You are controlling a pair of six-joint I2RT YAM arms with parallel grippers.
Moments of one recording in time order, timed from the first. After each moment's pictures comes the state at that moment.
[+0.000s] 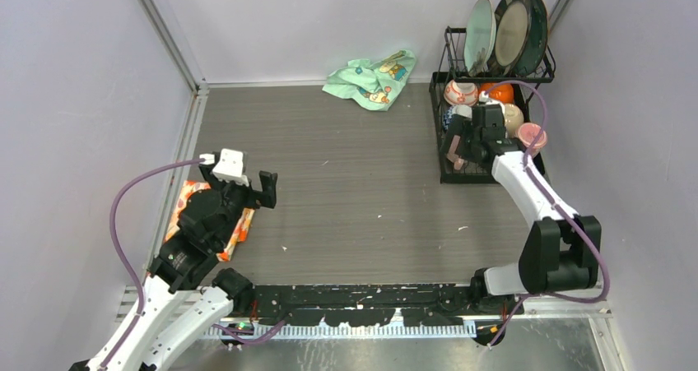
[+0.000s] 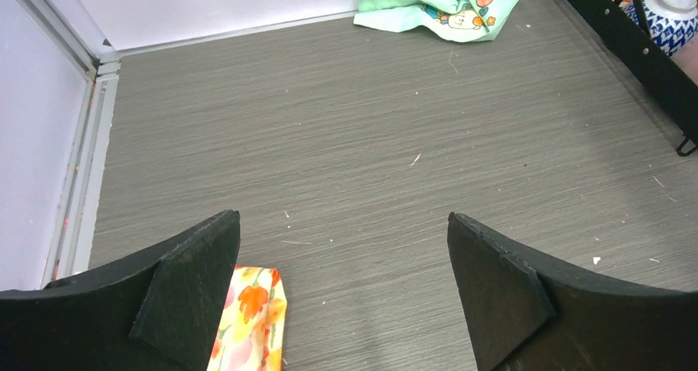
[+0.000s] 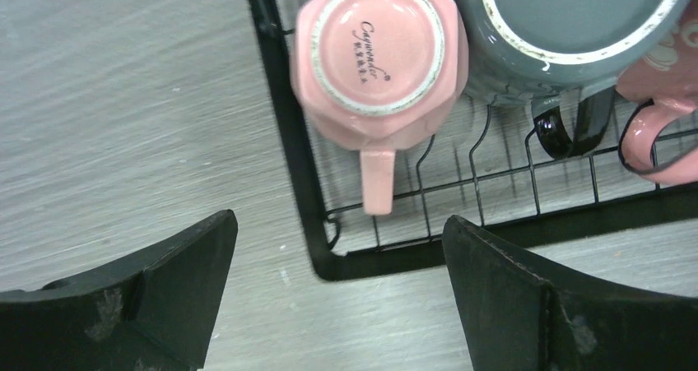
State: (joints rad) left arm -0.59 0.48 0.76 -0.42 -0.37 -0.02; right arm 0.08 1.41 1.02 -0.39 0.15 0.34
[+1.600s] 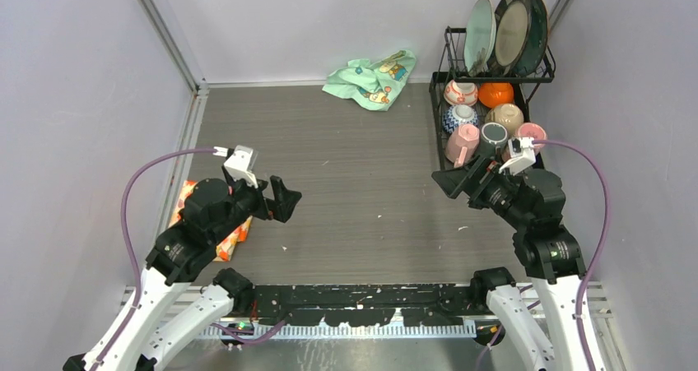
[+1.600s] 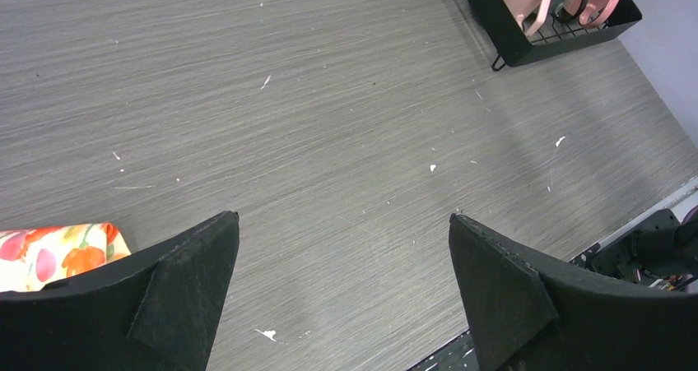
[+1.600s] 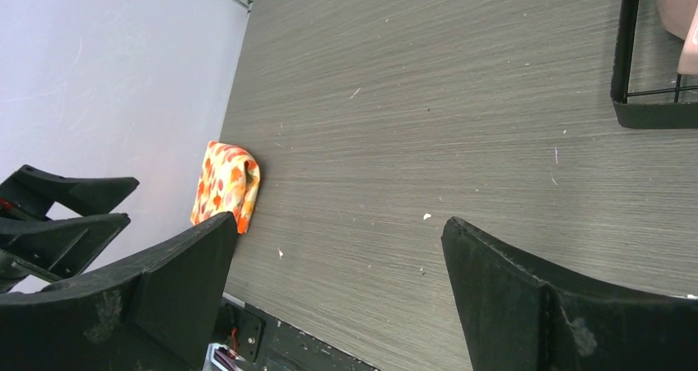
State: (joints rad) left arm -0.59 0.57 0.87 -0.63 -0.03 -0.29; right arm 0.14 0.53 0.86 -0.62 -0.35 0.66
